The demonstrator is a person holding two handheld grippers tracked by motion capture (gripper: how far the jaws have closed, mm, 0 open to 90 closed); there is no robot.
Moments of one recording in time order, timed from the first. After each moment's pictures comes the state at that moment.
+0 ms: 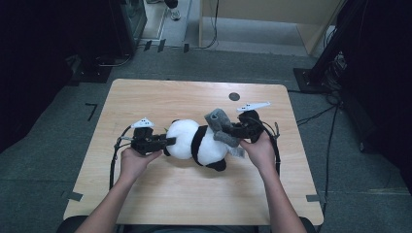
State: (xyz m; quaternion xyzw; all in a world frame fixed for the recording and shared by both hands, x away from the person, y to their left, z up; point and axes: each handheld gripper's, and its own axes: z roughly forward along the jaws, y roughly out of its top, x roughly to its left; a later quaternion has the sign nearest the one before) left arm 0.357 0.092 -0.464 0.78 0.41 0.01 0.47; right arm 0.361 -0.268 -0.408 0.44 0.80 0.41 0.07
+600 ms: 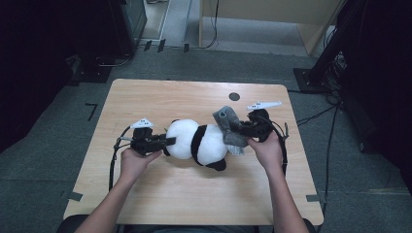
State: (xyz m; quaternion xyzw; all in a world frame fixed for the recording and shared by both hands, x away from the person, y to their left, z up) left arm 0.355 0.093 -0.464 0.78 0.41 0.01 0.48; right arm 0.353 -0.285 -0.390 0.45 0.78 0.42 0.09
